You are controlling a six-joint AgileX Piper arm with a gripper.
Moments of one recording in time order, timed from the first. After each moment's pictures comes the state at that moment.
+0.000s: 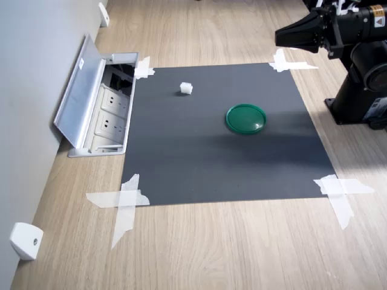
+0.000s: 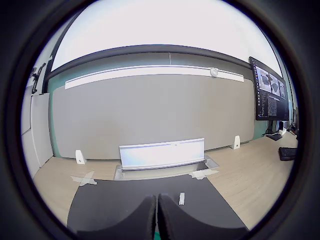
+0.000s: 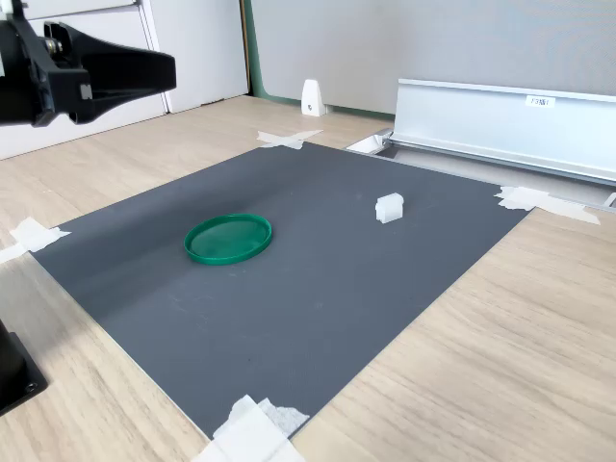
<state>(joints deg) -5.5 -0.6 -4.1 2.2 10.3 1.9</state>
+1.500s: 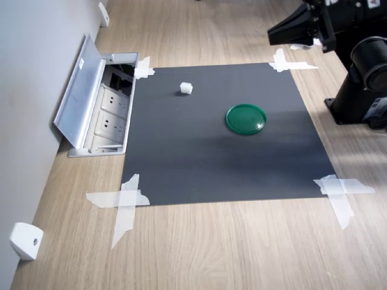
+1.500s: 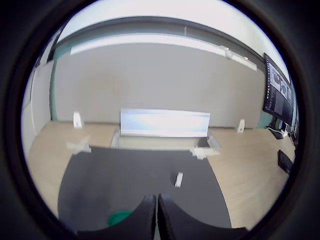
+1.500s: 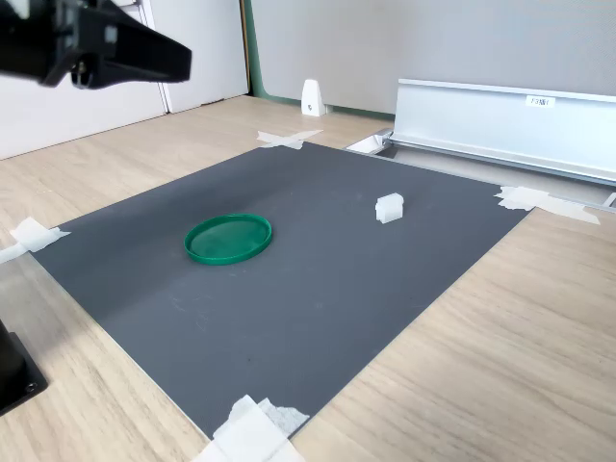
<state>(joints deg) -5.5 23.3 -18.2 0.8 20.2 -6.6</state>
